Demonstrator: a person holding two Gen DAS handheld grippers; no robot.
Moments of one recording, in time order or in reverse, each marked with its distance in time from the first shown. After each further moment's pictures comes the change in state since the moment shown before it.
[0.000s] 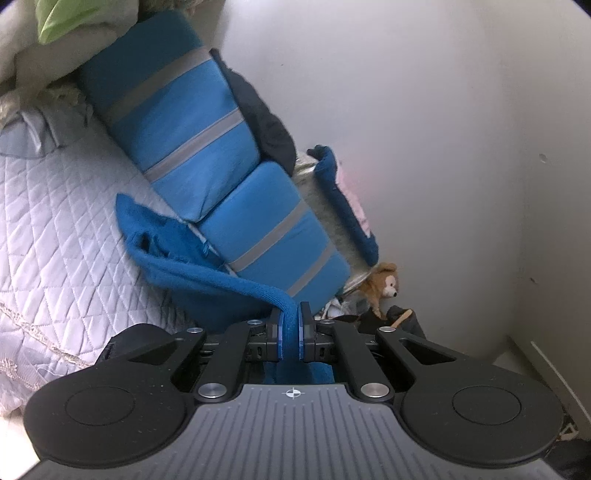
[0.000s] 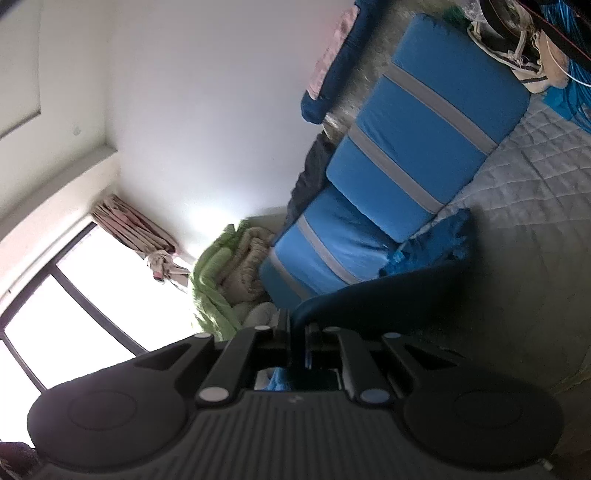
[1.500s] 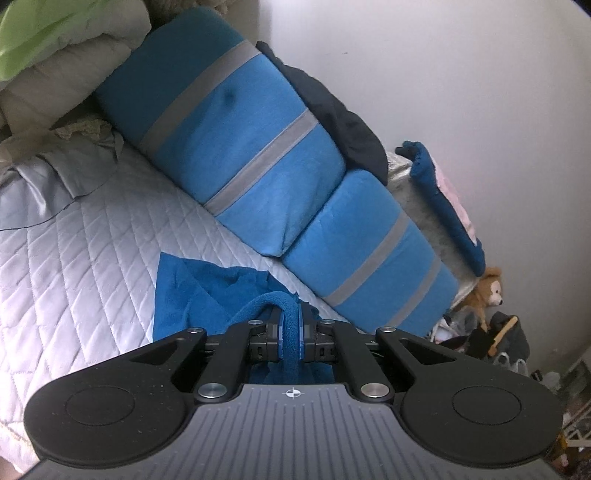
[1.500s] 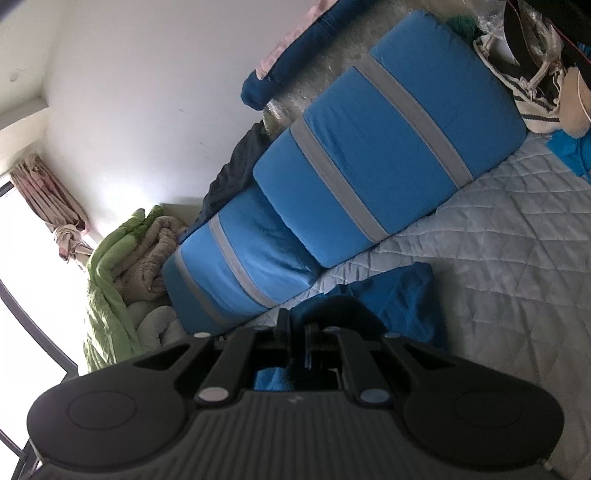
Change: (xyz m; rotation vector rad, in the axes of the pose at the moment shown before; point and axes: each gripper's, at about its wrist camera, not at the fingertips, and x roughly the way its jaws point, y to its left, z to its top) left arm 0.145 0.051 0.079 0.063 0.012 0.317; right arm 0.158 -0.036 0.053 -0.142 0.033 -0.311
